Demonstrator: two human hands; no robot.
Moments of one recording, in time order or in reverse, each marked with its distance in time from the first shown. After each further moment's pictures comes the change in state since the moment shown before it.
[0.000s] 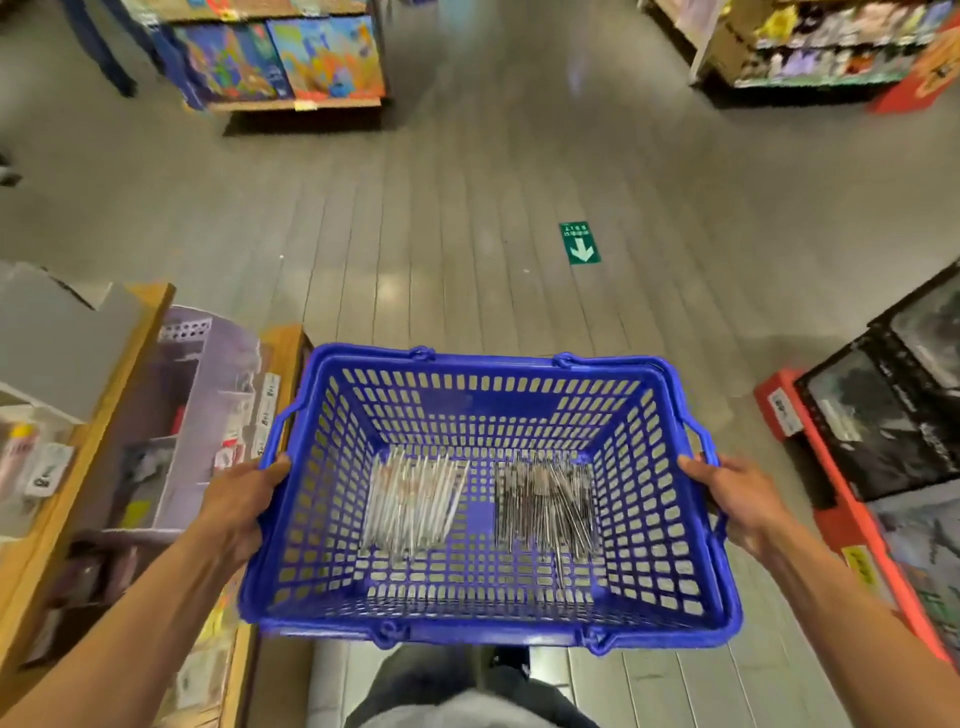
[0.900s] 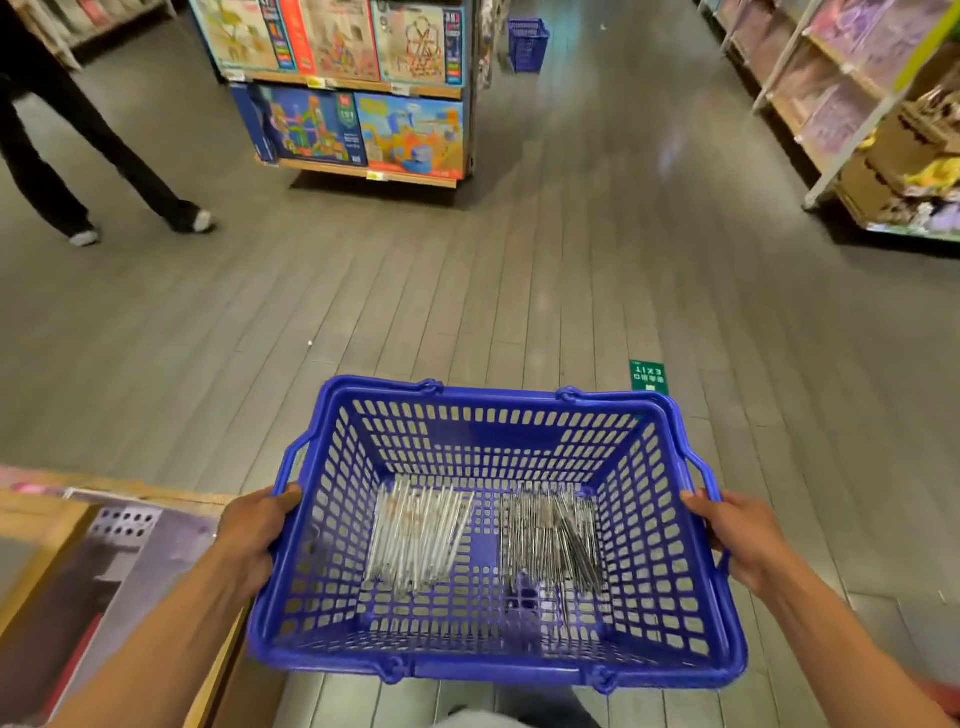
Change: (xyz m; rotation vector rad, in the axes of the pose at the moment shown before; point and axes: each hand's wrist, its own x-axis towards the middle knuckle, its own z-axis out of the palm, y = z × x) left_hand 0.335 0.343 0.173 -0.196 0.154 -0.077; right_hand 0.369 -0.420 0.234 -0.229 -0.082 -0.100
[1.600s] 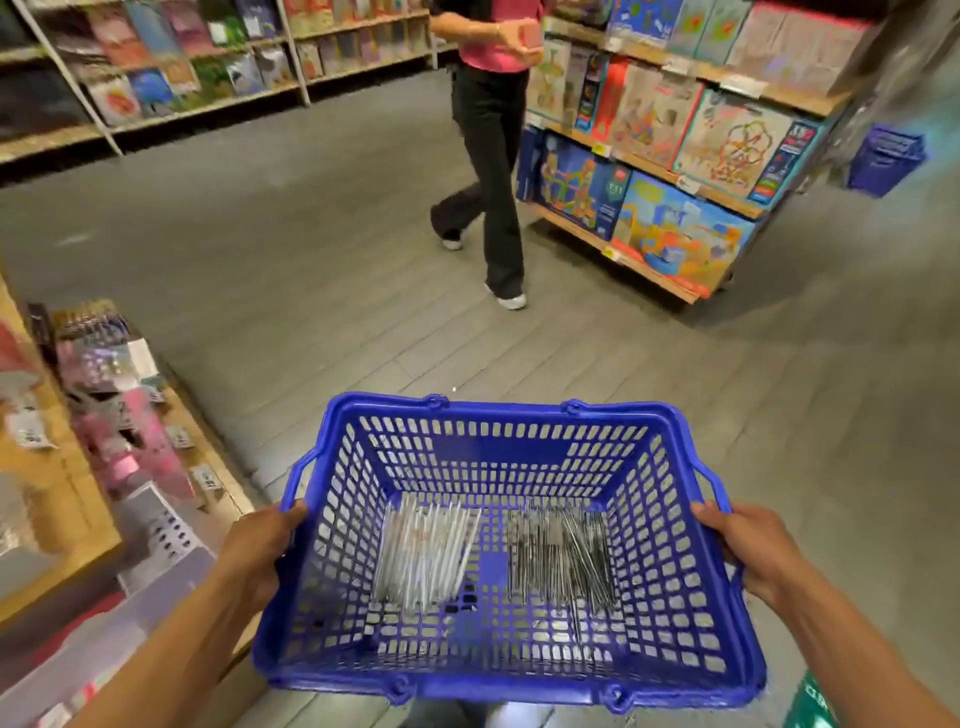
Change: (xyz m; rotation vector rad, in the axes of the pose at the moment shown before) left_hand 0.191 0.165 0.042 -0.364 0.481 -0.186; right_hand 0.298 -0.382 0.299 -0.388 -0.444 -0.208
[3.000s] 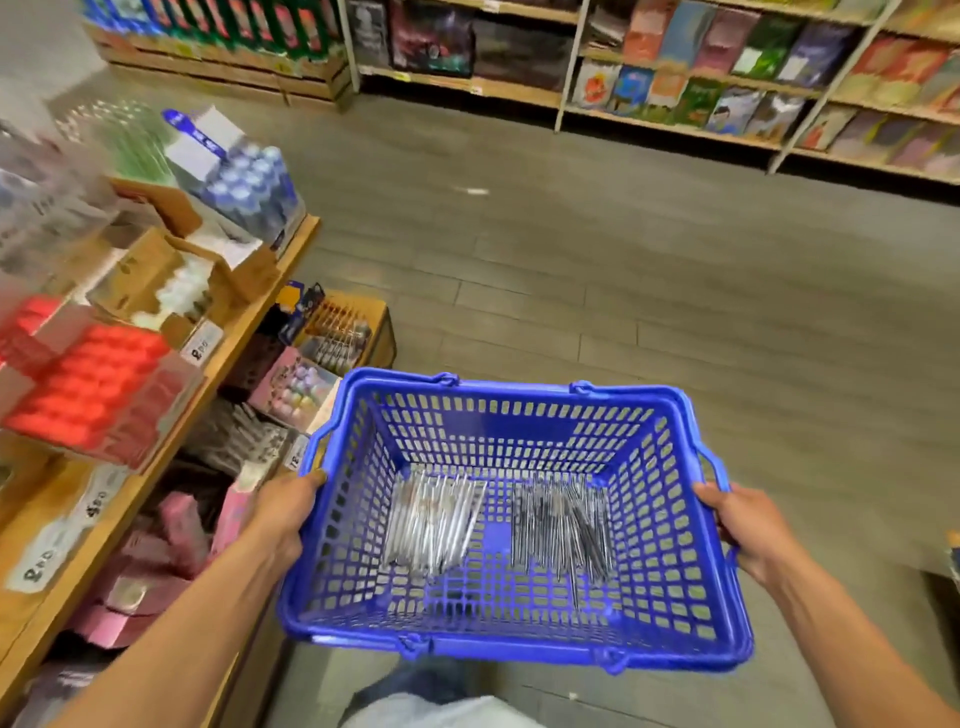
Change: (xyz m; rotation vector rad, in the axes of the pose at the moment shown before) left_hand 0.470 0.425 -0.054 -0.700 0.702 -0.251; right_hand 0.446 -0.633 0.780 -0.574 -0.718 -0.282
